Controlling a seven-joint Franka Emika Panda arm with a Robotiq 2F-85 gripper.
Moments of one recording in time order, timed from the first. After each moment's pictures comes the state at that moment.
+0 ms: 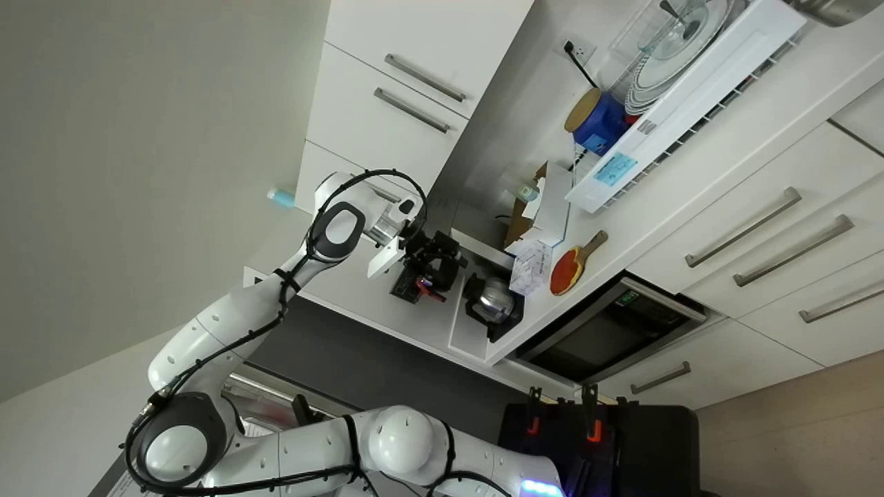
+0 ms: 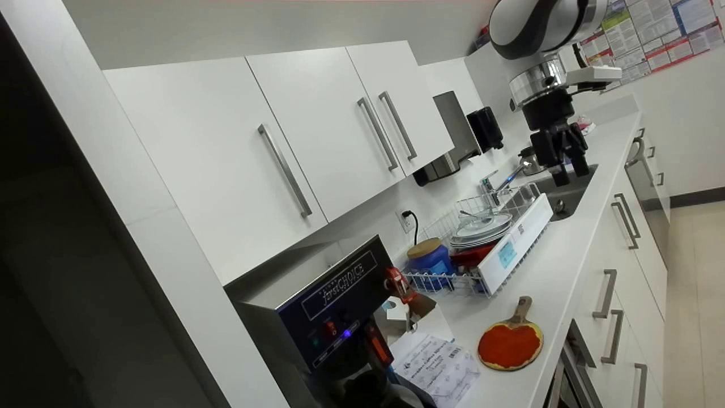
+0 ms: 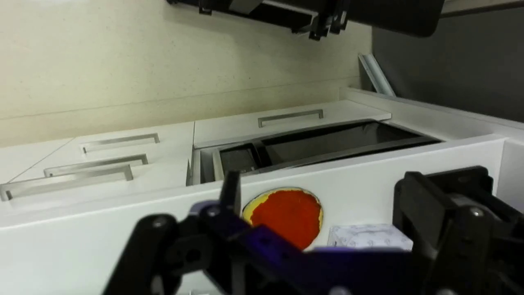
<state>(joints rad) 0.02 -0.55 -0.20 -2.43 0.06 1.80 -0.35</state>
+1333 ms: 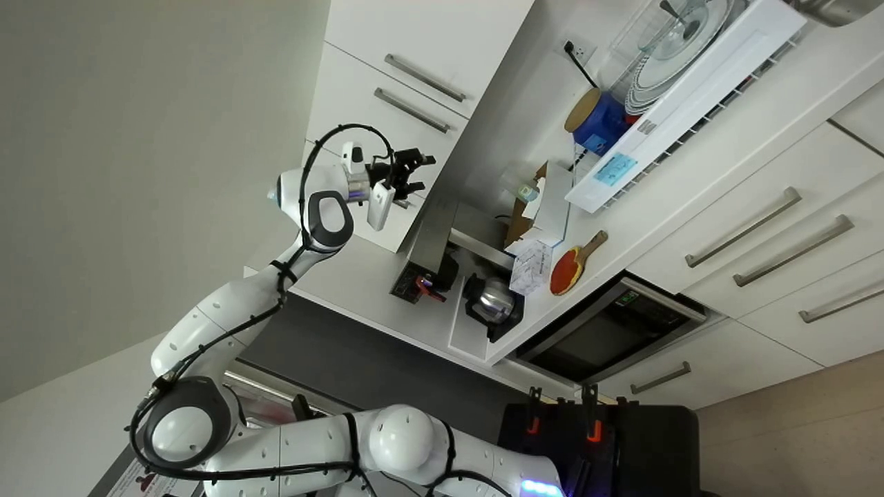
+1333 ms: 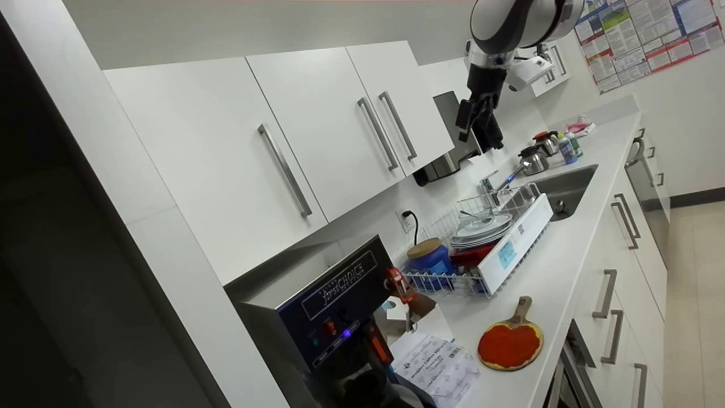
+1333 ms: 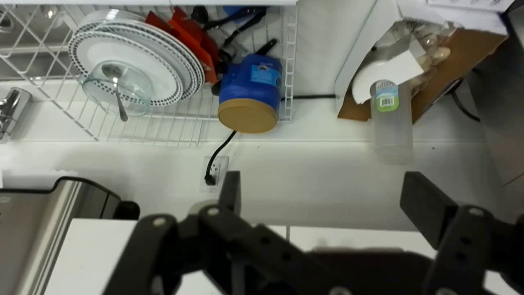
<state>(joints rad) 0.06 -0.50 -0.19 -2.34 0.08 2.60 -0.39</state>
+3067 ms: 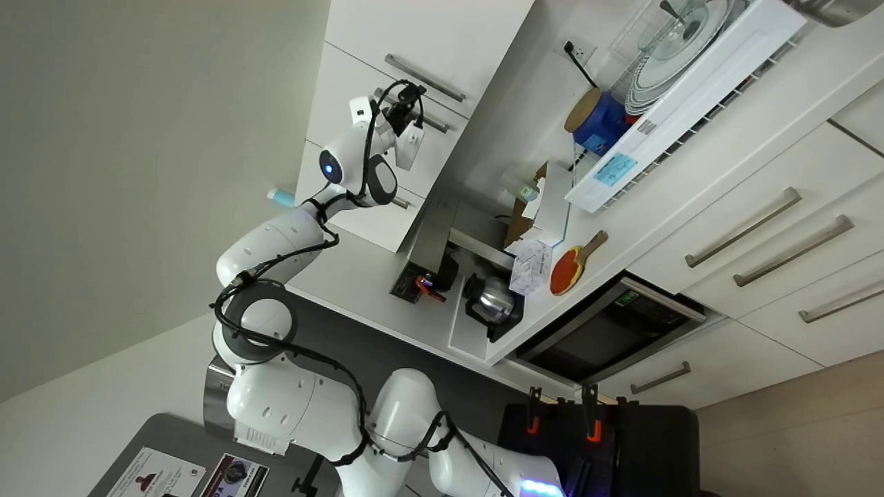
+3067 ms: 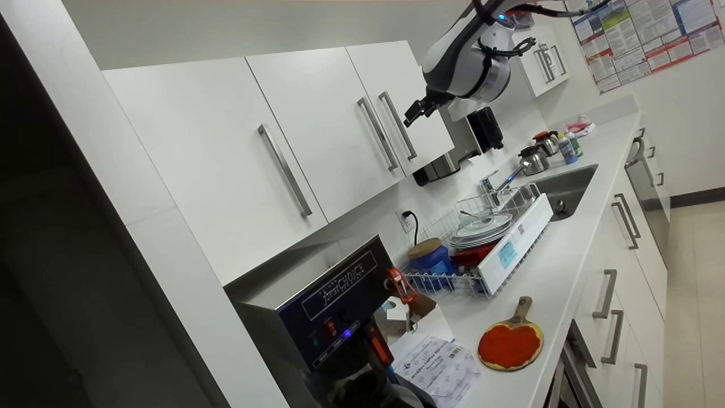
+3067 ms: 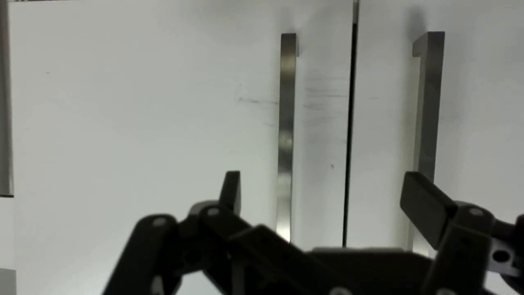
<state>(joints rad) 1.44 -0.29 -1.40 -1.97 0.36 3.25 -0.71</state>
